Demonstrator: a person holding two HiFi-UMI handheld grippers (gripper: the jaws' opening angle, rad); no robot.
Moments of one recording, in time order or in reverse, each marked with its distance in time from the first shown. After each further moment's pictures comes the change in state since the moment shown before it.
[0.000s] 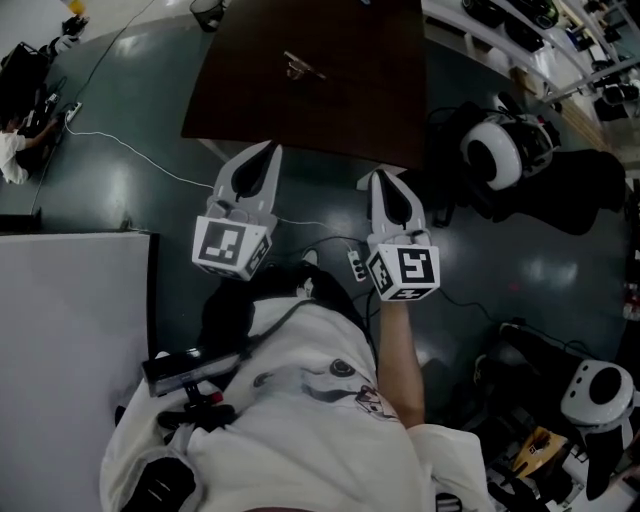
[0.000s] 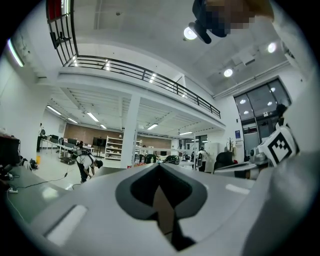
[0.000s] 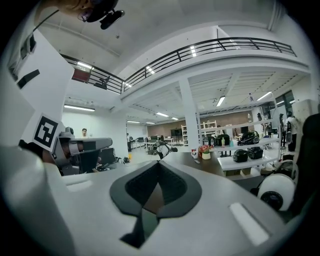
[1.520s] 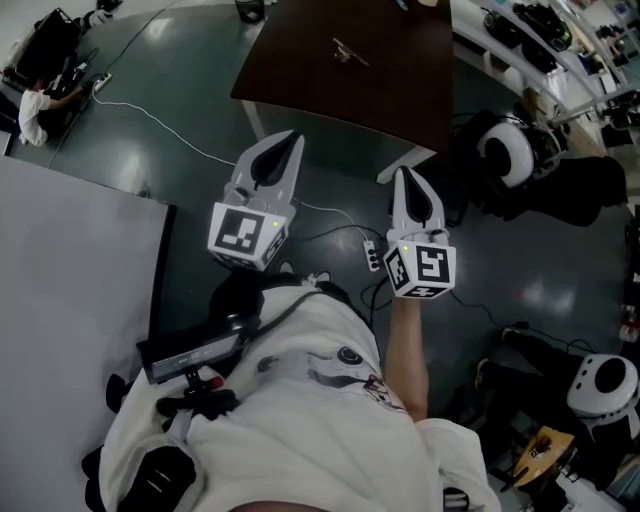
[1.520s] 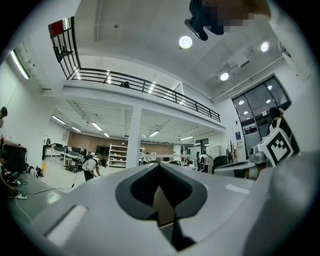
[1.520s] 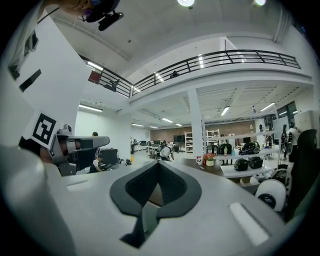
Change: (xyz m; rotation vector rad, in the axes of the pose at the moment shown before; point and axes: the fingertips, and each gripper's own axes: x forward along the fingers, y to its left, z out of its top) left arm -0.135 -0.008 0.033 0.041 -0.078 0.033; right arm -0.079 0.097 0.009 -0.079 -0.062 0.005
